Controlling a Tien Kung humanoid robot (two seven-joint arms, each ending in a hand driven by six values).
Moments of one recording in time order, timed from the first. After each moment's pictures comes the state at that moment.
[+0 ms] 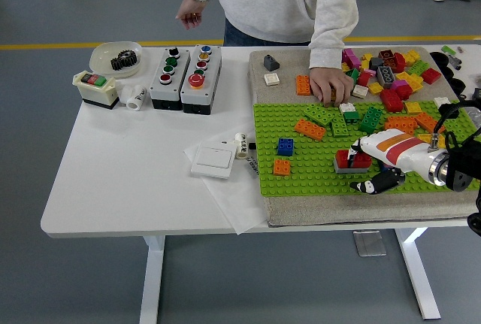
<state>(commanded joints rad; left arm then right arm) -0.10 0.12 -0.78 -0.23 0.62 0.23 0.23 0.61 -0.63 0.68 1.38 -1.95 0.16 0.02</state>
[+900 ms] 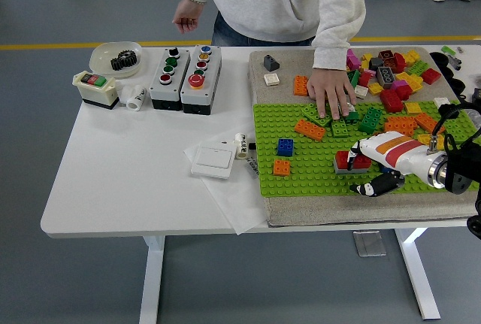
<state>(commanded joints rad) -0.10 0.12 -0.78 -0.23 0.60 0.23 0.23 0.59 -0.63 0.69 1.39 -1.96 0.18 0.01</state>
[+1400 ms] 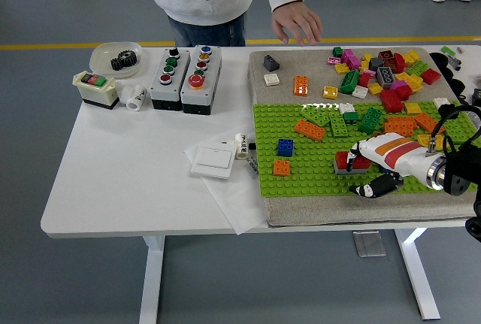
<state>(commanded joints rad) -0.10 0.12 -0.77 -0.23 0.59 0.23 0.23 0.59 -0.62 0.68 1.38 -1.96 0.18 0.00</state>
